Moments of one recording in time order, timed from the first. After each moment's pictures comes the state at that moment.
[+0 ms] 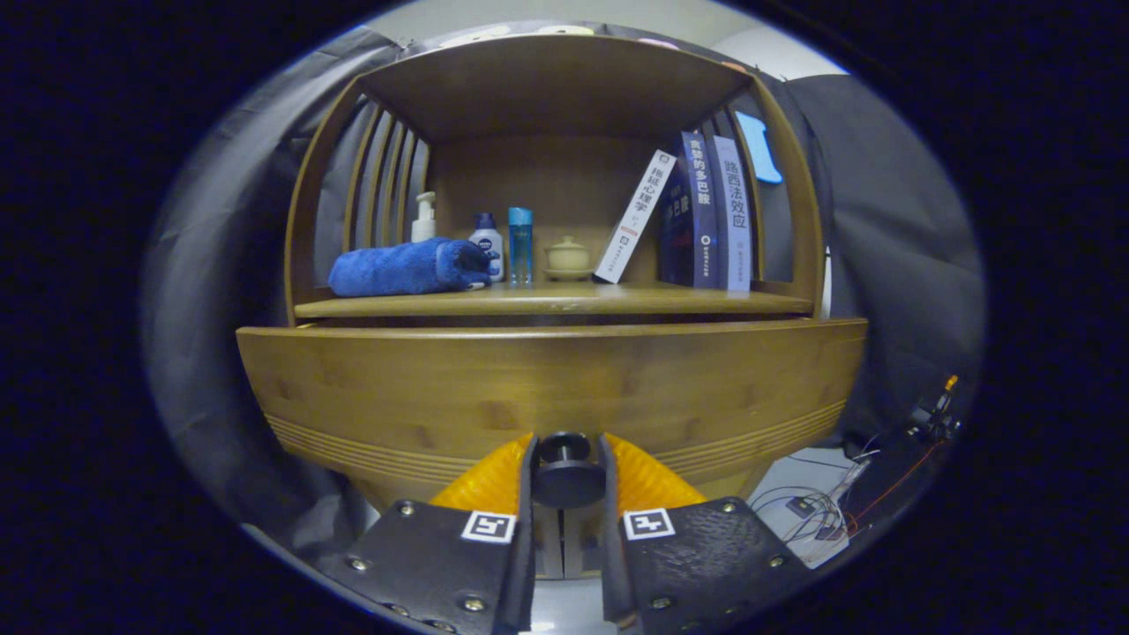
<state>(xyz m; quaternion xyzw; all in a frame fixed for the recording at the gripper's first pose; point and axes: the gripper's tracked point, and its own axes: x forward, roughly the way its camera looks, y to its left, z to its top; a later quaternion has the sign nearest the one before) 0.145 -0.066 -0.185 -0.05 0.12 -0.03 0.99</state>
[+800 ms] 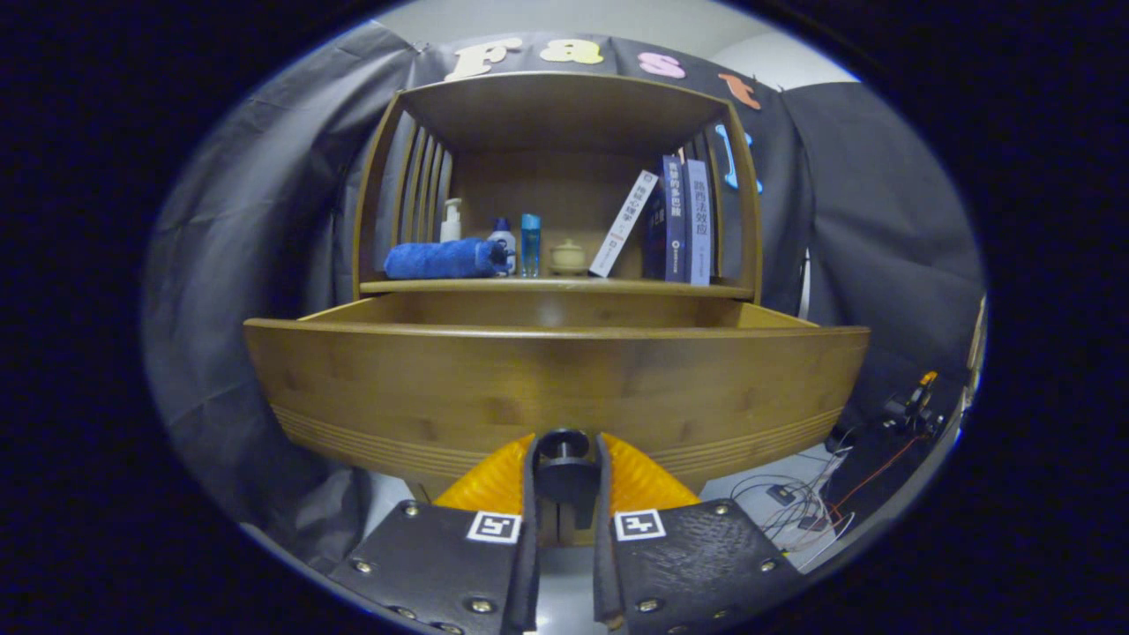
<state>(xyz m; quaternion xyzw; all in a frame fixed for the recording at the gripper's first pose) 0.044 -0.066 -0.184 -0.04 0.13 -0.03 0.99</state>
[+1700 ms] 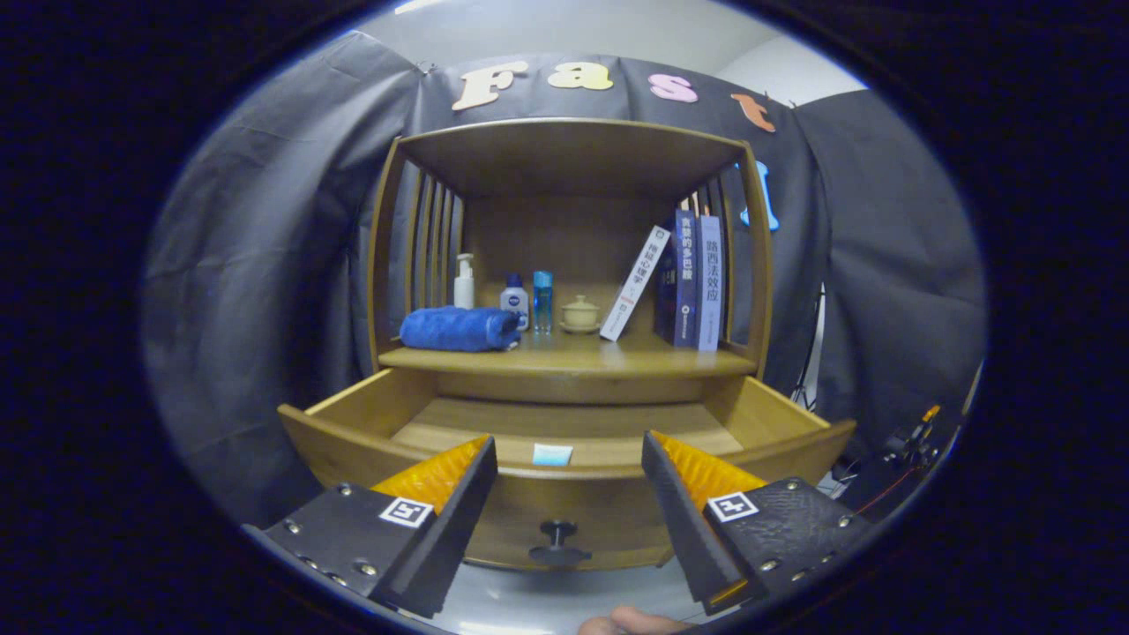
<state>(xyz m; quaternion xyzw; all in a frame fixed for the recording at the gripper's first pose) 0.063 -0.053 -0.067 -0.06 0.08 0.00 0.99</state>
